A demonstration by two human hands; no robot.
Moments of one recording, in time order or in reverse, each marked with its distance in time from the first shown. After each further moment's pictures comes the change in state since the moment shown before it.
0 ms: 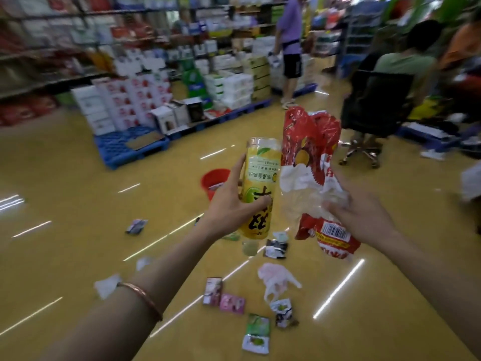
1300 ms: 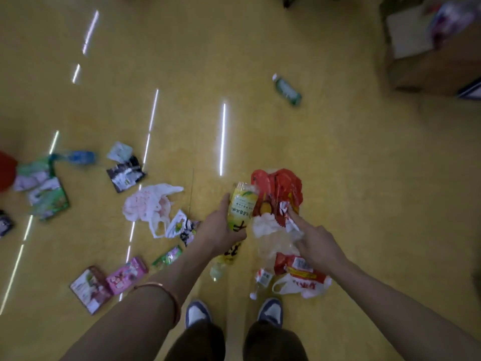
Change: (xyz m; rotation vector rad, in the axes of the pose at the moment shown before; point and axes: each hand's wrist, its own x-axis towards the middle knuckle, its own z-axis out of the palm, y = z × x) left_hand 0.042 -0.318 0.474 0.465 -1.078 -0.103; right_hand -0.257 0.404 0.224 -0.054 -0.219 1.189
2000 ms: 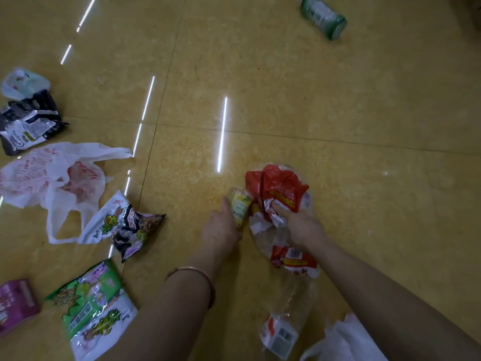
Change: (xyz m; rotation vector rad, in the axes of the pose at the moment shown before) left_hand 0.322 -0.213 0.273 0.279 0.055 -0.240; right_hand 0.340 0.147 0.282 -0.305 -0.119 0.034
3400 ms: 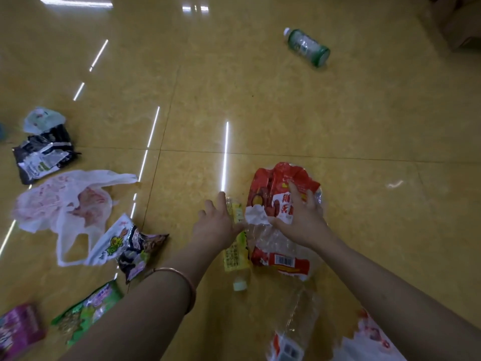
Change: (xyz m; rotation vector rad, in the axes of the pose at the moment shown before) left_hand -0.002 0.004 -0.044 0.094 0.115 0.141; right_hand -0.008 0.002 -0.034 0.345 0.224 0.041
